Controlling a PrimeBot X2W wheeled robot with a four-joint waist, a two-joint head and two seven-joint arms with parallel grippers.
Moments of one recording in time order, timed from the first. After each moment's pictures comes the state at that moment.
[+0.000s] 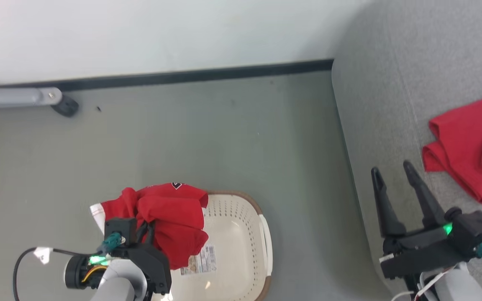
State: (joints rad) left arm -0.59 0.04 -0.32 1.08 -0.38 -0.03 -0.24; right arm -0.28 -0.19 0.22 0.18 0.32 0.08 -0.26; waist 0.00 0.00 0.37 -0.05
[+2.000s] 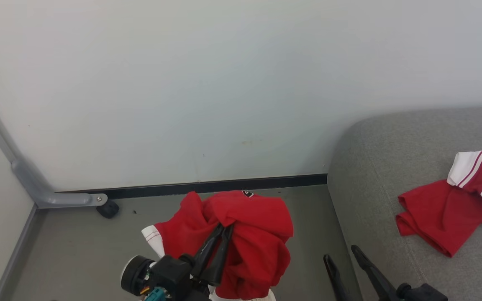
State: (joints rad) left arm -0.20 0.05 -0.46 0.18 -0.31 -0.05 -0.23; right arm -0.01 -0.14 0.36 0.09 0.33 0.08 -0.22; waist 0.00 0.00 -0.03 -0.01
